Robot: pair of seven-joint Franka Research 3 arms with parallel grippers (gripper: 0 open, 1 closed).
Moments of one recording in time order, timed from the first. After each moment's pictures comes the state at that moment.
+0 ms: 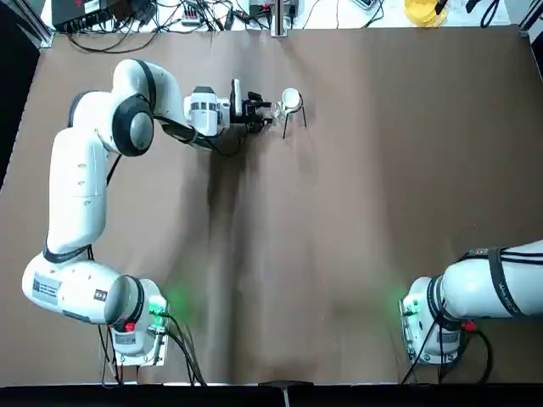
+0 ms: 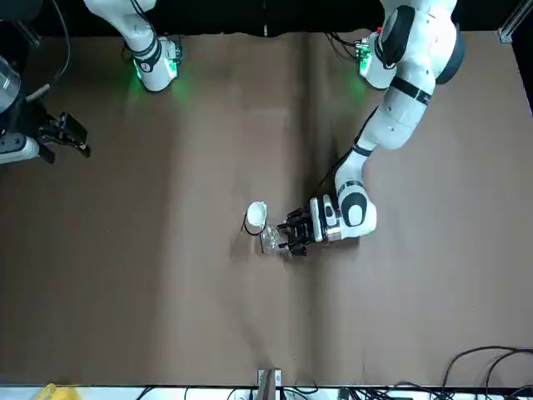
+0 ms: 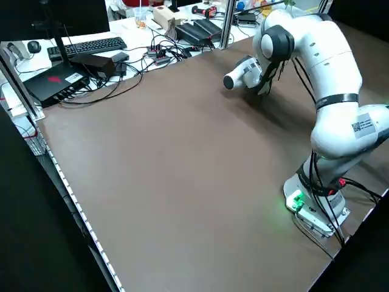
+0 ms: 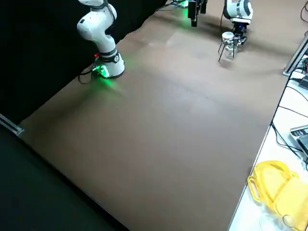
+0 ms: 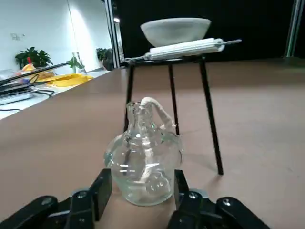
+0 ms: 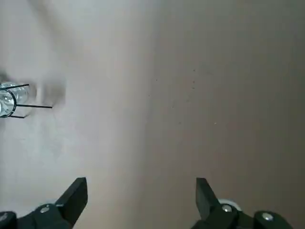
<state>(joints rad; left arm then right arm) -0.24 0.98 -0.23 -1.61 -1.77 2.15 2.72 0.08 -0.05 -0.02 -1.65 0.06 1.66 -0.05</state>
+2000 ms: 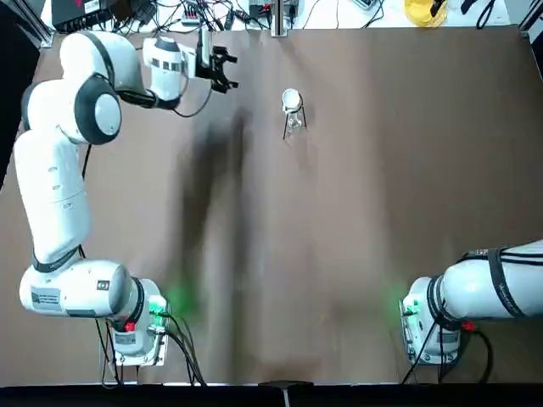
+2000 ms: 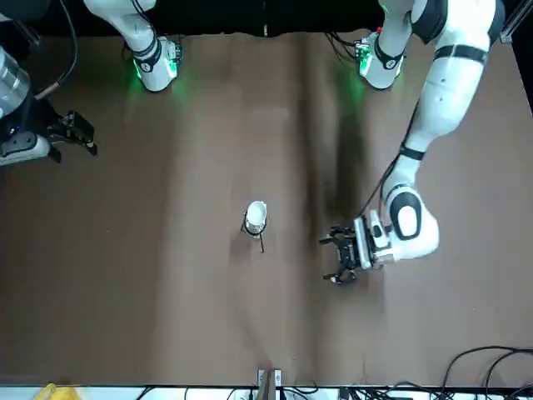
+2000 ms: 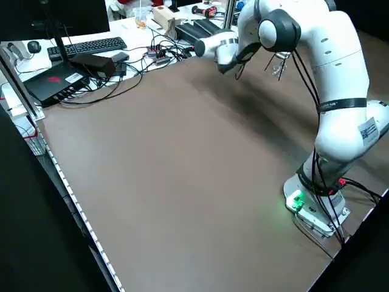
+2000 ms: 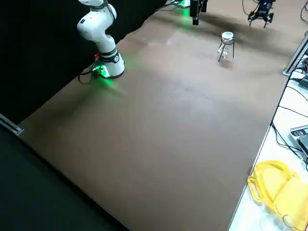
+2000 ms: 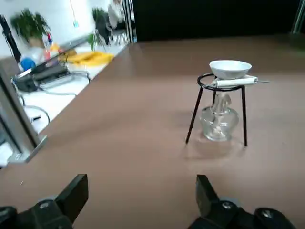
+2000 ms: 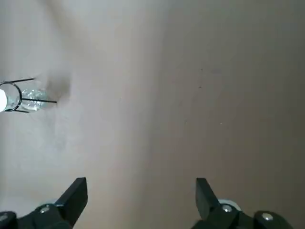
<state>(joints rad) -0.04 0.78 -0.22 -1.58 -1.35 2.16 2.33 0.11 -0.05 -0.02 -1.65 0.06 1.66 -0.05</state>
